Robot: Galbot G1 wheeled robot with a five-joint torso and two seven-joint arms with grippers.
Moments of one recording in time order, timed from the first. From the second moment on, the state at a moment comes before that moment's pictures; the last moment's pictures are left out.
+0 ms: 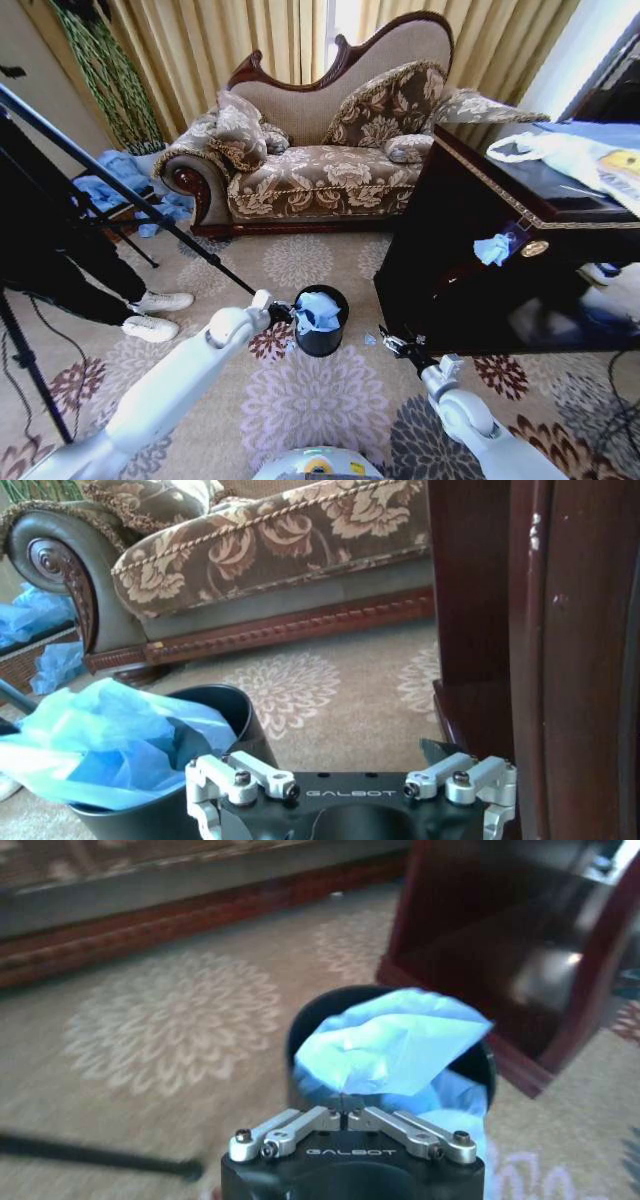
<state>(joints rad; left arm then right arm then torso) 0.93 -0.89 -0.08 -1.83 -0.57 0.62 0.10 -1.33 0.86 0.23 1.78 0.82 0.06 0.08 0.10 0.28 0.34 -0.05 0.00</state>
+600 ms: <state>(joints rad) 1.07 -0.96 -0.14 -1.79 -0.62 0.53 -0.10 -1.45 0.94 0.31 1.90 0.77 0.05 0.13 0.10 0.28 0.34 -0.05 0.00</state>
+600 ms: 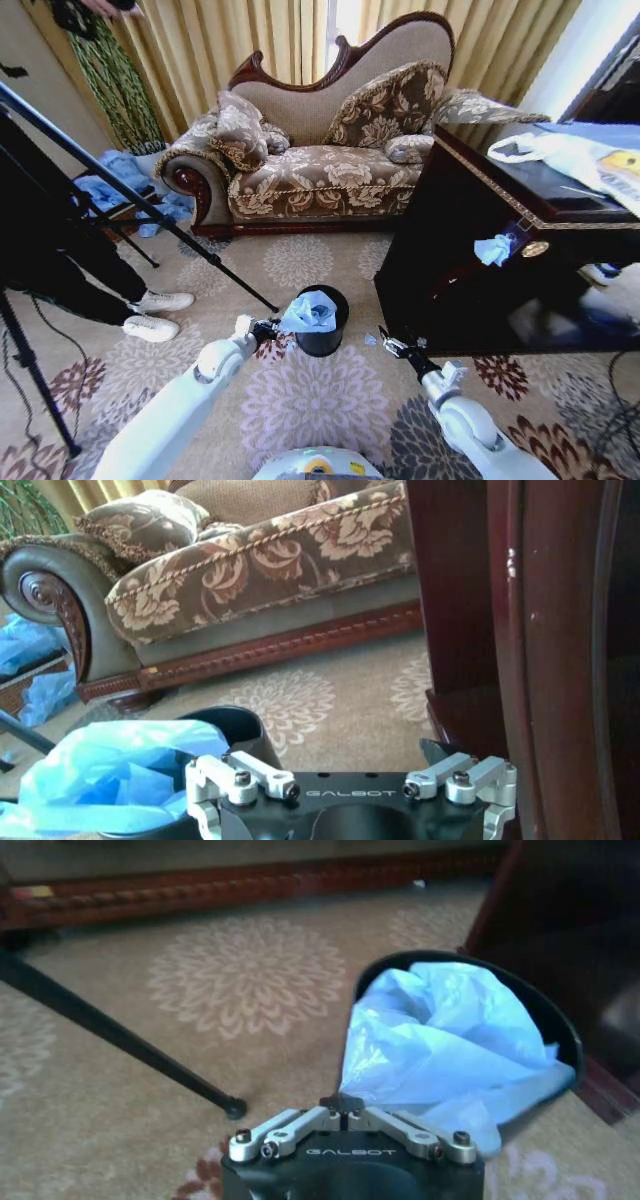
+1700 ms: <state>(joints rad) 0.96 -1.02 -0.11 -1.60 -0.67 0.48 -0.19 -1.50 1.07 0.24 1.92 0.67 0.05 0.16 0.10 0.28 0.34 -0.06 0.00</state>
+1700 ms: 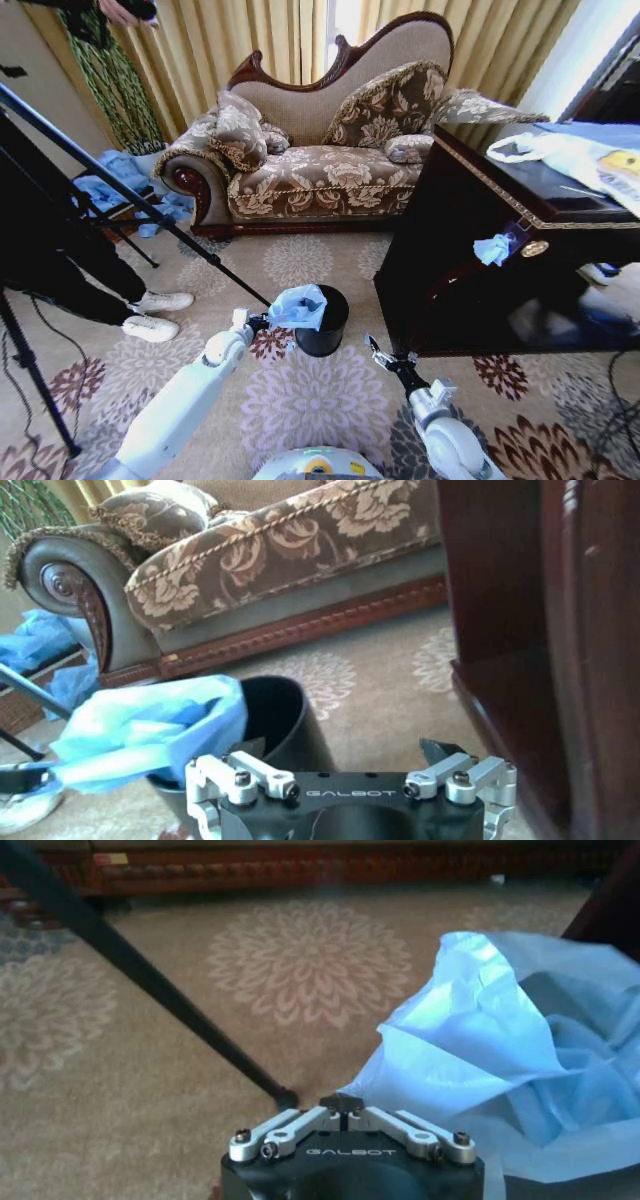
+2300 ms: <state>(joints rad) 1.00 -1.03 -0.13 -1.64 -0.65 0.48 -0.17 -1.21 1.15 -0.11 1.83 0.56 -0.02 0.51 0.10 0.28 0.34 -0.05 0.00</state>
